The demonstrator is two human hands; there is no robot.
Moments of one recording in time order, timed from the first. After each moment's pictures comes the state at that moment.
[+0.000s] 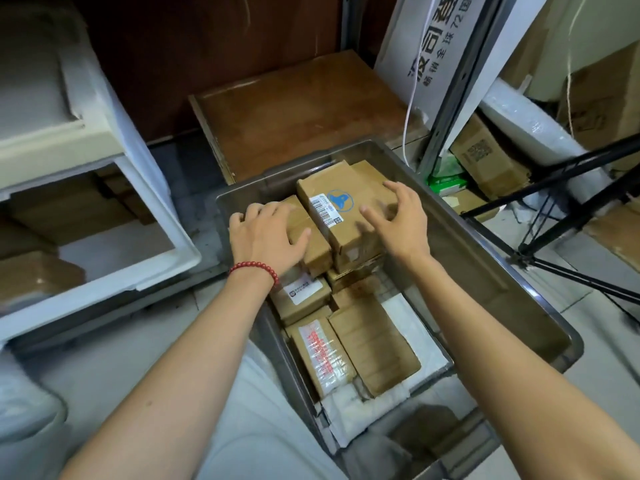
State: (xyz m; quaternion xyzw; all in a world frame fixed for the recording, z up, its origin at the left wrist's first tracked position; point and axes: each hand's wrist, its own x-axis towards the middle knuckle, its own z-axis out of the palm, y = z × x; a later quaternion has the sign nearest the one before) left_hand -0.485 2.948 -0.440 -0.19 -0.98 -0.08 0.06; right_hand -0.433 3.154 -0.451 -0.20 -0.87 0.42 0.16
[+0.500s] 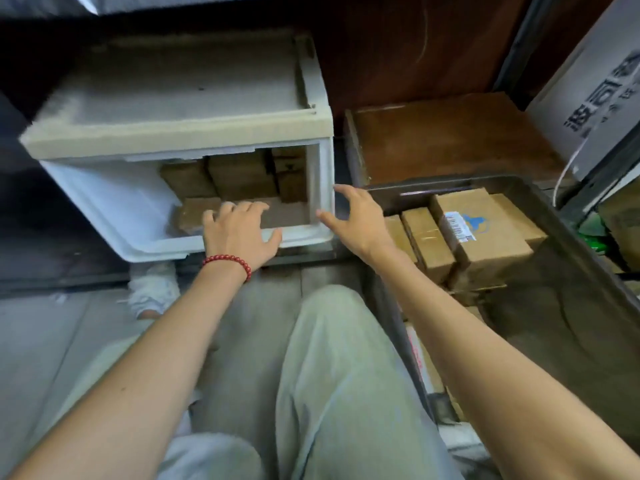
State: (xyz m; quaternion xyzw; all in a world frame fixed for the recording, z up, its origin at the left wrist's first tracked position) left_hand -0.437 2.710 -0.402 0.03 -0.99 0.00 0.10; right_hand -0.463 2.909 -0.401 0.09 -0.91 0.40 0.02
